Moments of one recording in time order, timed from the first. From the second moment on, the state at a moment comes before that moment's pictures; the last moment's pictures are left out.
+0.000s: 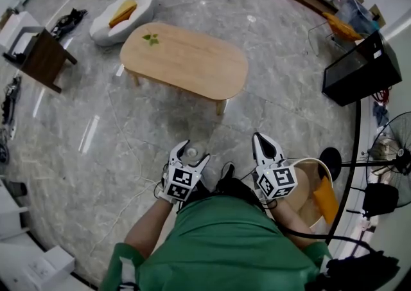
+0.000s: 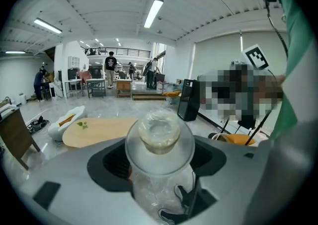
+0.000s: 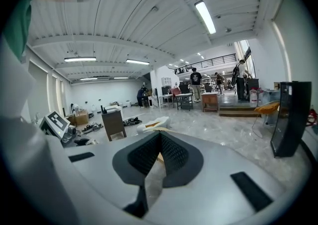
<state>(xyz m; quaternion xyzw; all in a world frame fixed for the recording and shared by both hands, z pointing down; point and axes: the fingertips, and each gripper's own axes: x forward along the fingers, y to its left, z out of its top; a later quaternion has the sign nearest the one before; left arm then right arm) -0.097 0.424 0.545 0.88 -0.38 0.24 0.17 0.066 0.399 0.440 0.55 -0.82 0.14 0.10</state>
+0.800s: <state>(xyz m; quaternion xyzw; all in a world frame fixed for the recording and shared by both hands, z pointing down) -0.045 0.286 0.550 0.85 -0.42 0.28 0.16 0.127 0.243 0.455 0.51 -0.84 0.16 0.06</state>
